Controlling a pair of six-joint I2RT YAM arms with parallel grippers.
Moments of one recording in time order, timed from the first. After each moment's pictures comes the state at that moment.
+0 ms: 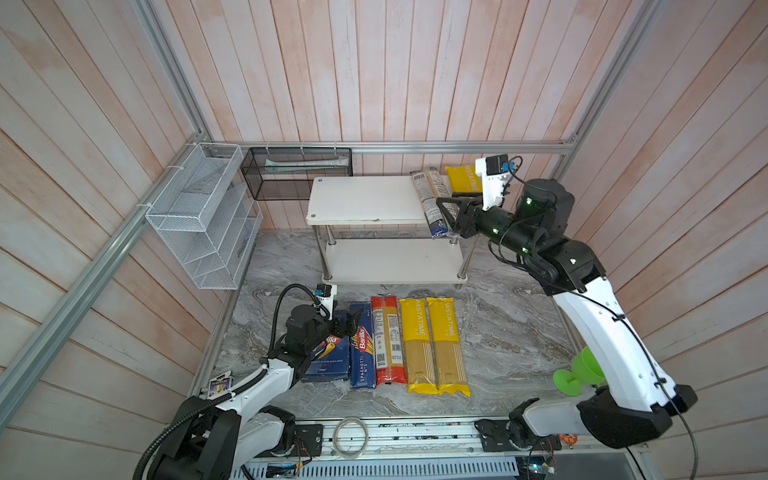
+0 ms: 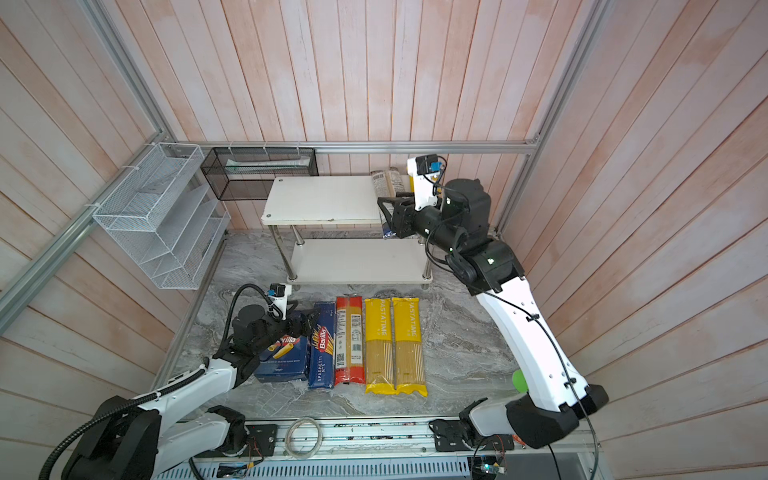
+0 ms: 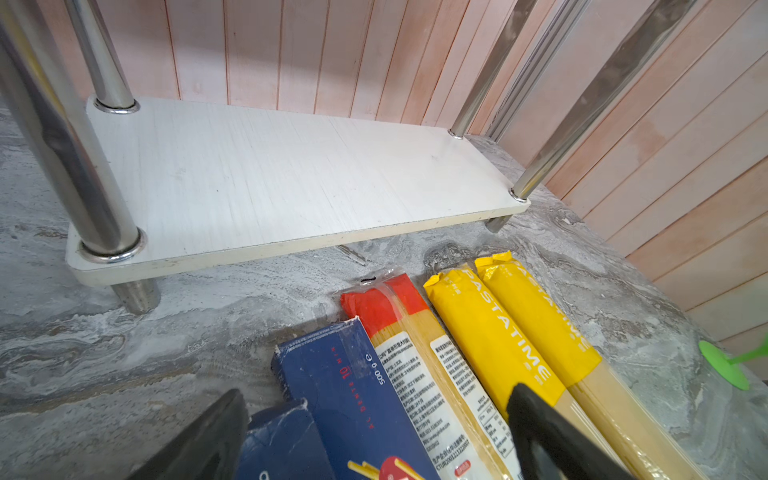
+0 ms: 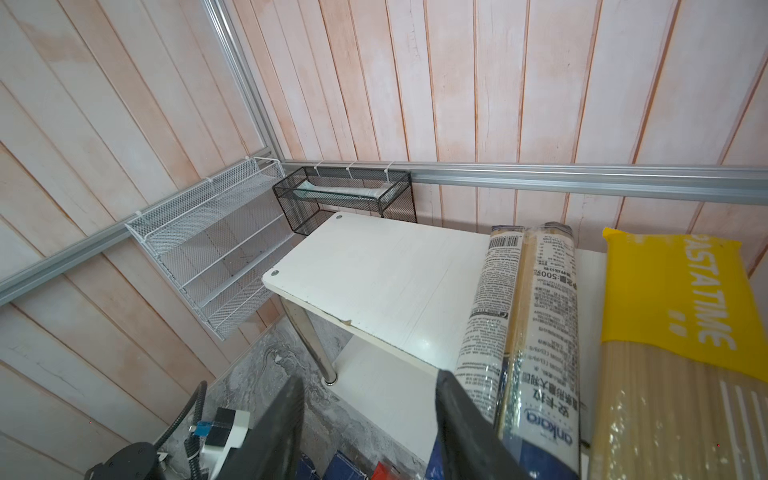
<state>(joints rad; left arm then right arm) -0.34 1.13 0.35 0.45 0.28 -0.24 0.53 1.32 1.73 -0.53 -0.20 0.24</state>
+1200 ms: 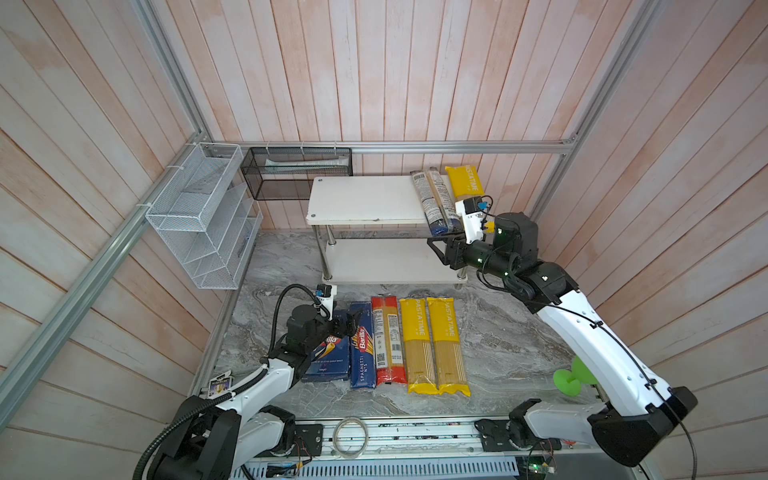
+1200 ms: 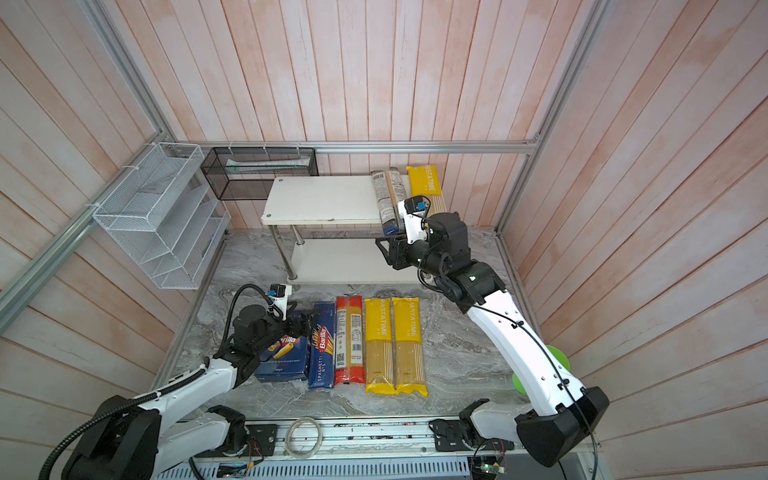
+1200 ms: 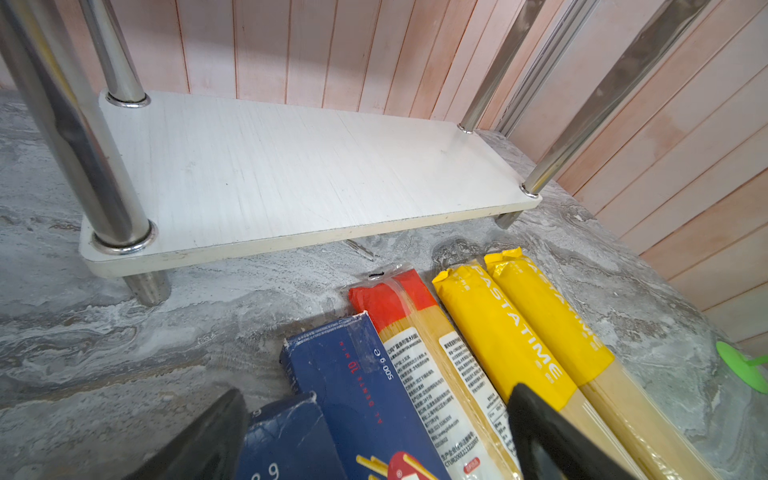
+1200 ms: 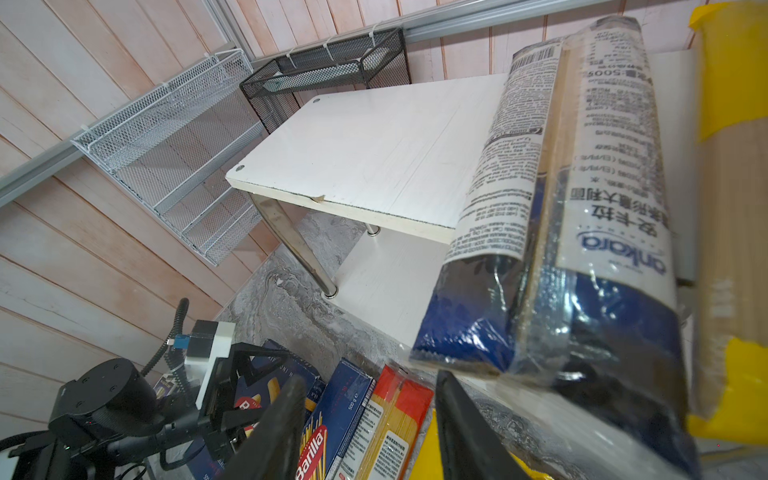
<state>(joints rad) -0.35 1.13 0.35 0.44 0.25 -0.23 0.53 1.29 1.45 -0.47 -0.25 0.28</state>
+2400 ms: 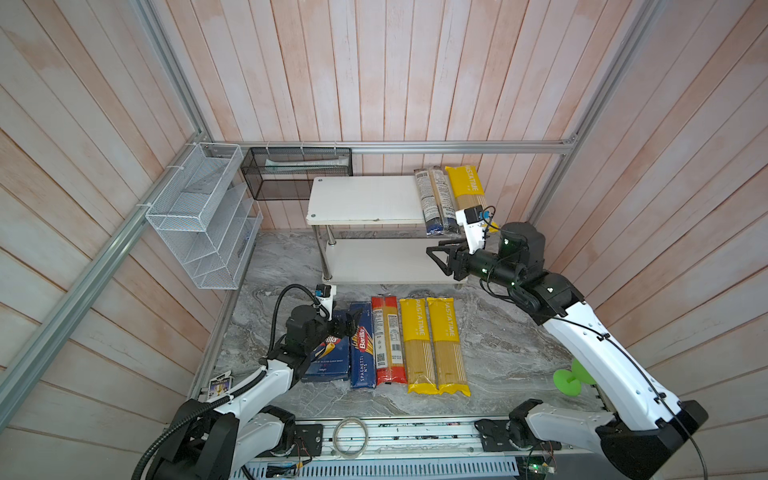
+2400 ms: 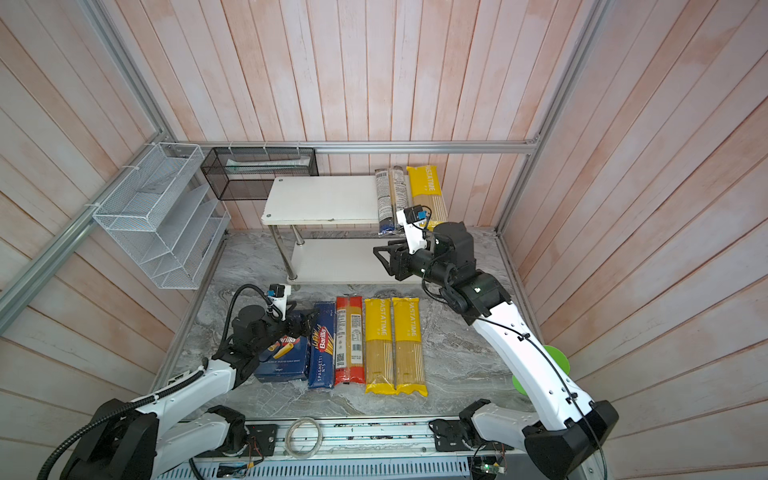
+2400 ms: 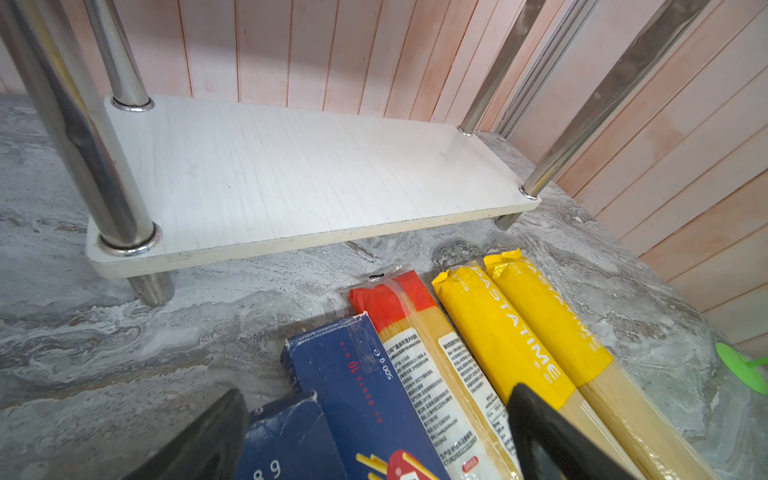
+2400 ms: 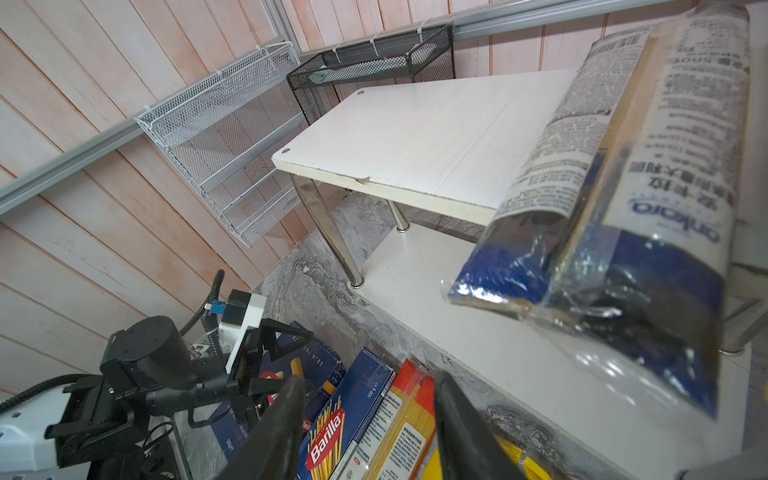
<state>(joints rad) -0.35 1.10 0.35 0.43 0.25 -0.23 0.53 1.18 1.30 -0.42 -0.34 0.25</state>
